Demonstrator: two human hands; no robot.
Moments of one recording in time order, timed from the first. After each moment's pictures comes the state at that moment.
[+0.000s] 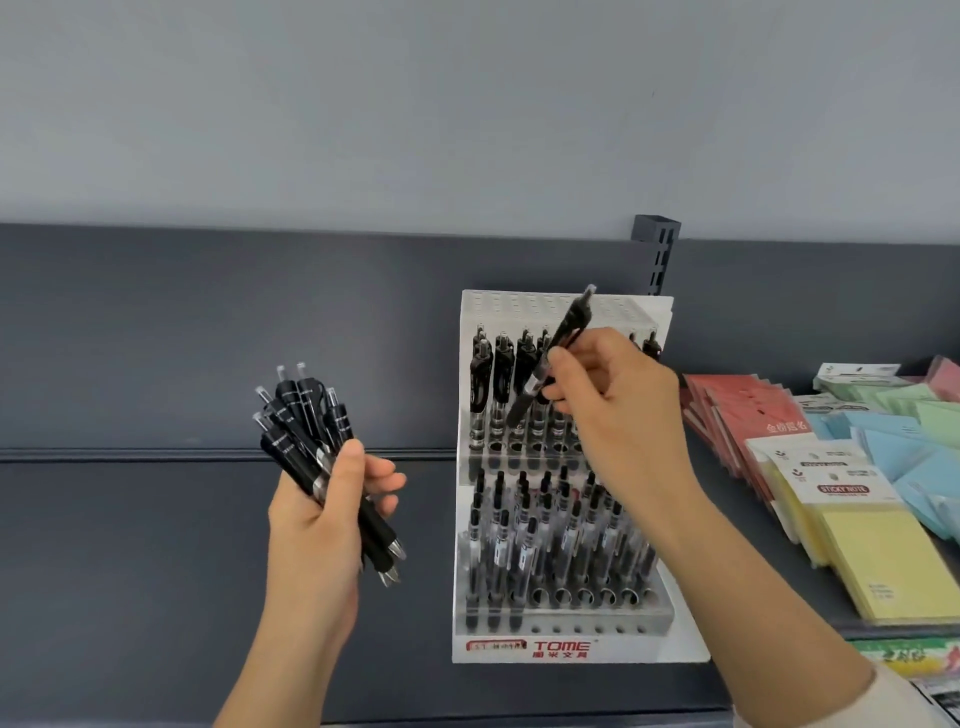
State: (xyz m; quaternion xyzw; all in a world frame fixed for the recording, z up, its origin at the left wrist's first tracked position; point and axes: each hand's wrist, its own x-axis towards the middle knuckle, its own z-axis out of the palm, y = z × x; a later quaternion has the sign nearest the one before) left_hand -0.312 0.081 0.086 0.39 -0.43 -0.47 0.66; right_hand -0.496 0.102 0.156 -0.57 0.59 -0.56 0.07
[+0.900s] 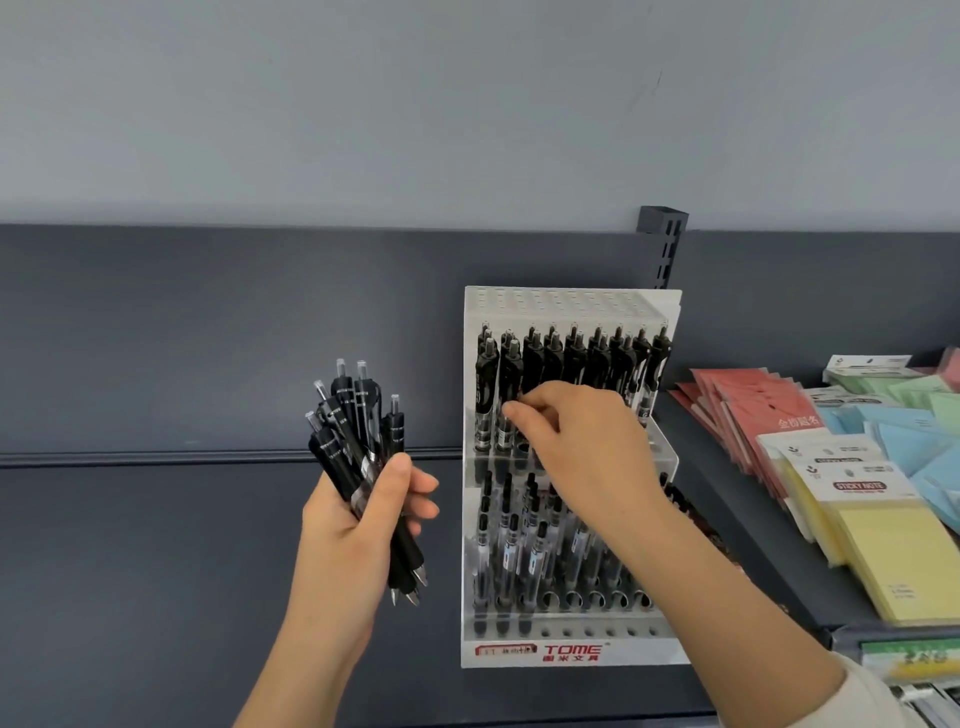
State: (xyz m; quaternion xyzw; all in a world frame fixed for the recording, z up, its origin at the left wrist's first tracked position) left_hand -0.317 0.085 0.084 0.38 -0.52 -0.46 0.60; right_hand -0.484 0.090 0.138 -0.64 0.69 -0.34 -0.01
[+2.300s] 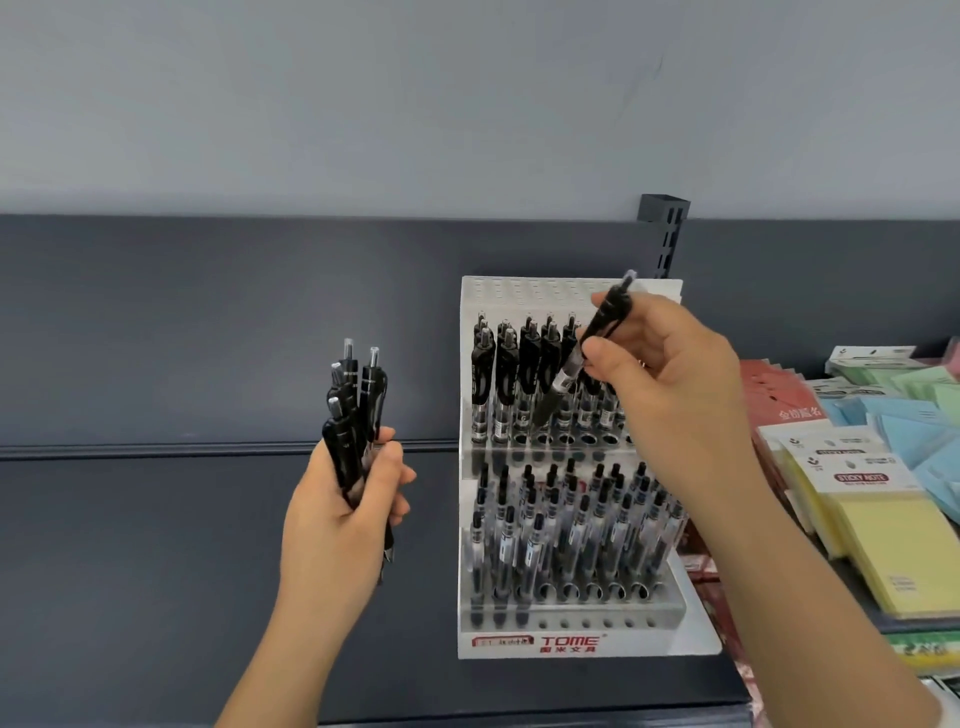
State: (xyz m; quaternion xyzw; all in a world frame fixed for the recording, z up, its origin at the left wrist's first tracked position) left_hand -0.312 0.081 0.085 0.44 -0.58 -0.35 0.59; right_hand -0.509 0.115 0.168 -0.57 0.57 -0.59 0.06
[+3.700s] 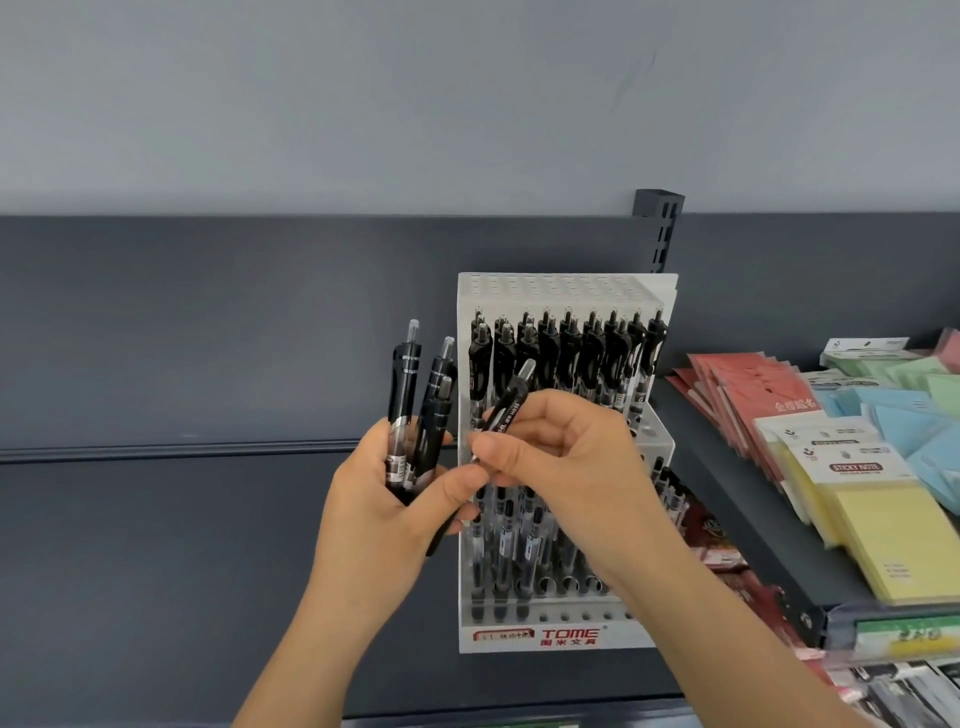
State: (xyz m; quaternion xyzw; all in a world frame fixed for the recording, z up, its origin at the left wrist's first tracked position) left_hand -0.327 0.102 0.113 0.37 -0.63 -0.43 0.54; right_hand -0.469 0.126 0.134 -0.56 0.49 -0.58 0.35
